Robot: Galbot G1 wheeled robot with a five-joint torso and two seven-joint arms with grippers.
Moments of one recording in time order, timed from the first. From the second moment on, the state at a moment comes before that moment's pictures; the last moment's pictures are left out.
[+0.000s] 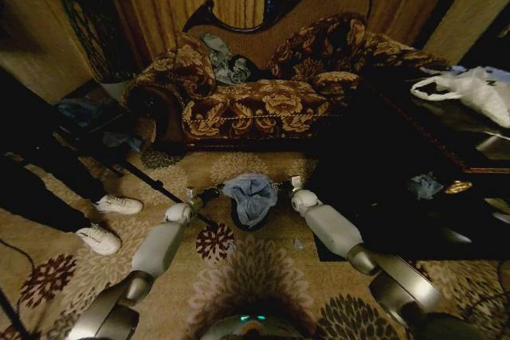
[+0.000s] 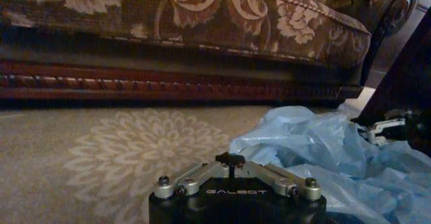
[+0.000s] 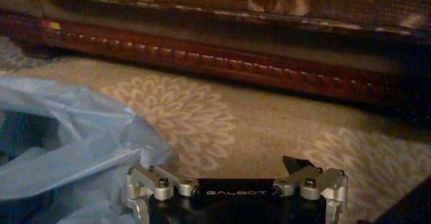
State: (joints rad) left arm 0.65 -1.19 -0.21 -0.99 -0.51 0.05 0.49; right arm -0.36 1.27 -0.30 0.85 0.65 -0.18 0.07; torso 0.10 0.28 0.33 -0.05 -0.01
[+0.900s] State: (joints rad) left arm 0.67 -1.19 -0.22 -0.96 -0.52 0.02 0.49; right arm -0.37 1.35 -0.28 0.66 0.54 0.08 -0.07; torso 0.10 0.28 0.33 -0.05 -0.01
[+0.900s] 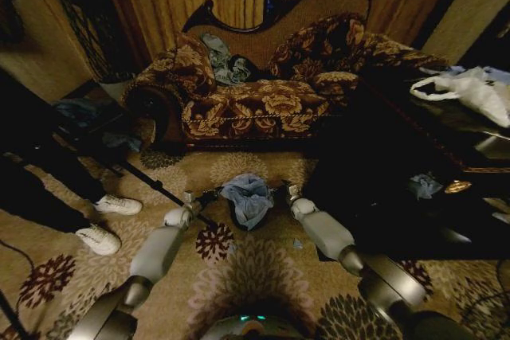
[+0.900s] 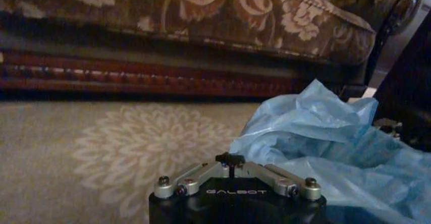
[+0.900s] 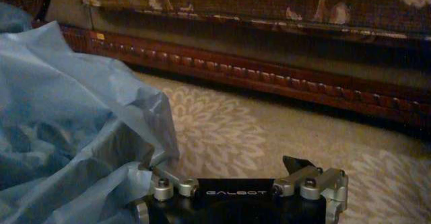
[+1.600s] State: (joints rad) left arm 0.64 -1.22 -0.21 -0.88 -0.52 0.00 0.49; right arm -0.40 1.38 -0.28 0.62 0.54 0.11 -0.05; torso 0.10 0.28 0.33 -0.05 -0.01
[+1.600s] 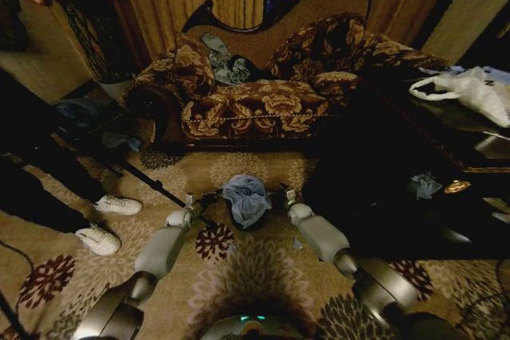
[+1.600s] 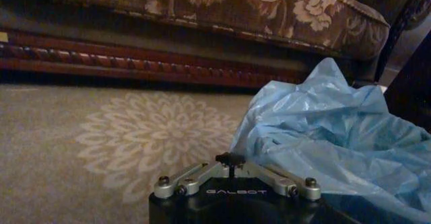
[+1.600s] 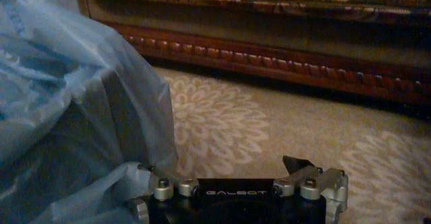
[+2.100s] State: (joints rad) left arm 0.65 -1.22 -0.21 -0.88 -0.51 -0.01 0.49; right arm -0.42 1.42 -0.27 0.56 0.51 0.17 -0.02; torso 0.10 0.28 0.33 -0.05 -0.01
